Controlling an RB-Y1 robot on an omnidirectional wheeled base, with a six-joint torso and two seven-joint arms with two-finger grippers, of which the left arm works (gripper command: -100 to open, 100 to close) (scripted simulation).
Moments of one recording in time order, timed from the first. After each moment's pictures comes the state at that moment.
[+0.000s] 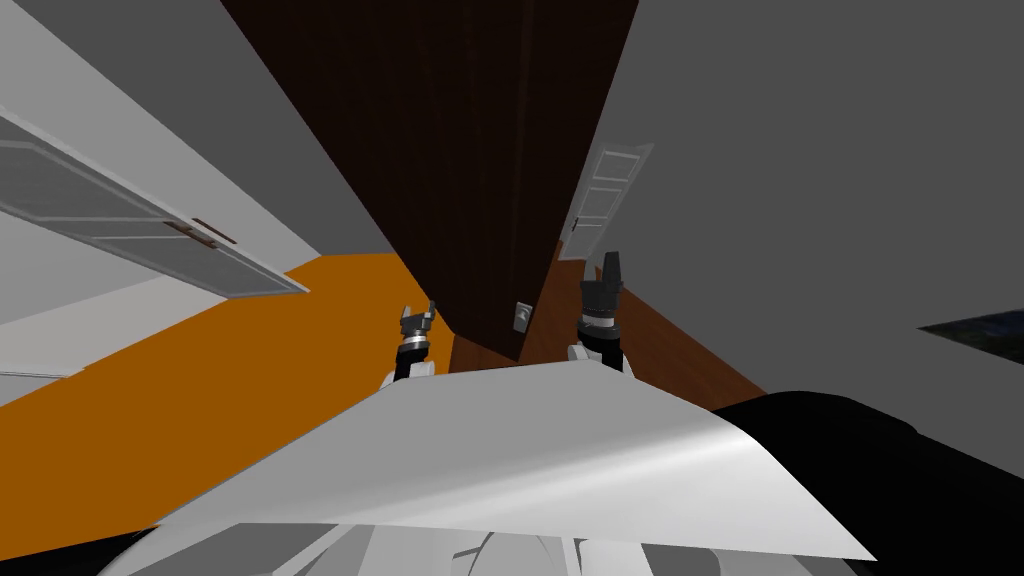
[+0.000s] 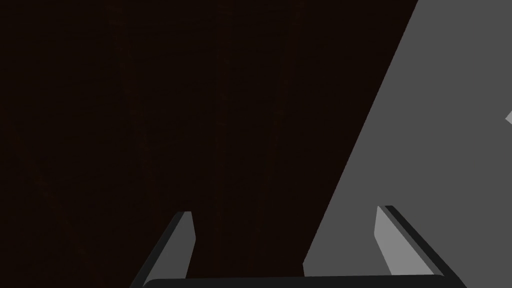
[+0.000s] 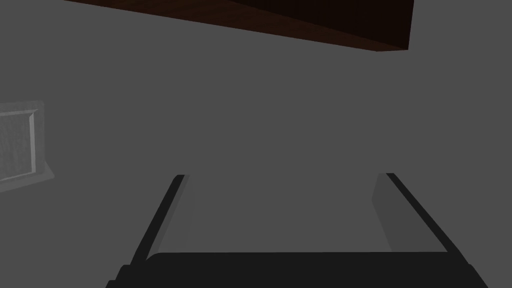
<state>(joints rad) 0.27 0.08 0.15 -1.49 0.01 -0.62 -1.27</state>
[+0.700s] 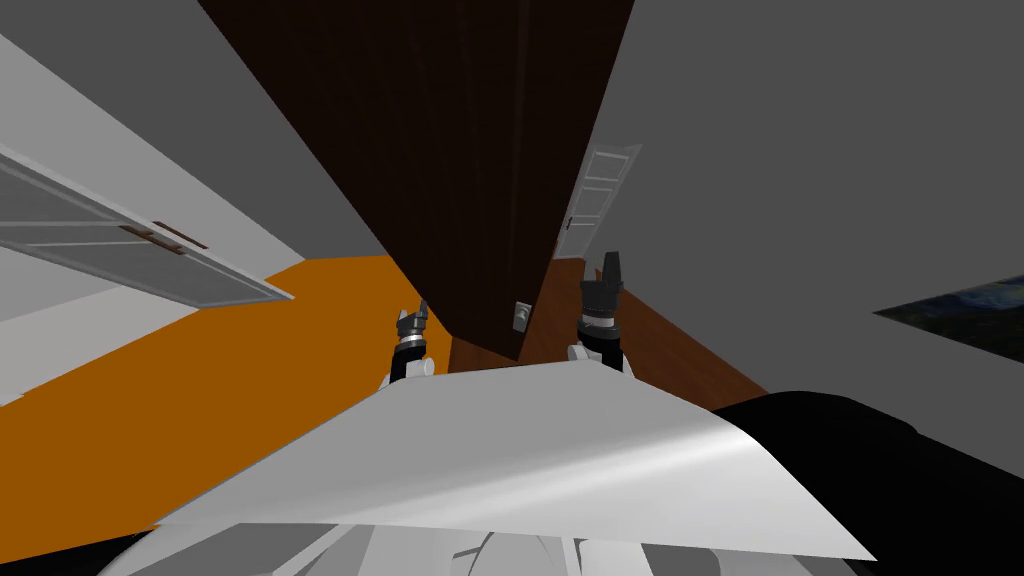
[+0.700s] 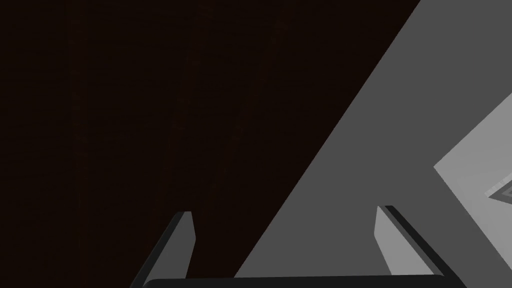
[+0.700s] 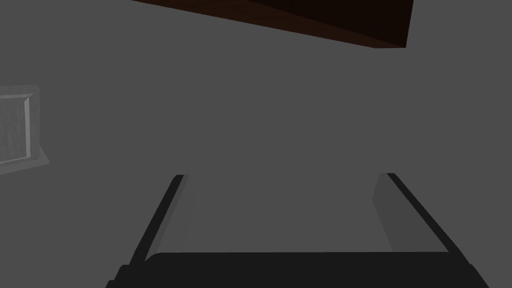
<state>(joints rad) 0.25 0.08 0.17 -1.47 0.19 -0.56 -1.18</state>
